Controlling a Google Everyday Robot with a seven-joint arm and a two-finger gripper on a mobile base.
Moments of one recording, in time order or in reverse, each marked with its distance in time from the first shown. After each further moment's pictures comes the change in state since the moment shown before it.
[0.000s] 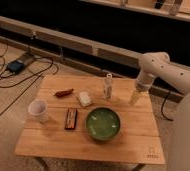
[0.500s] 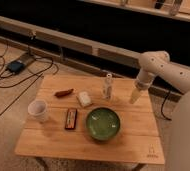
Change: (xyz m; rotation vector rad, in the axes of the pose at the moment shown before) arm -0.011 -0.011 -0.005 0.026 -0.013 -0.012
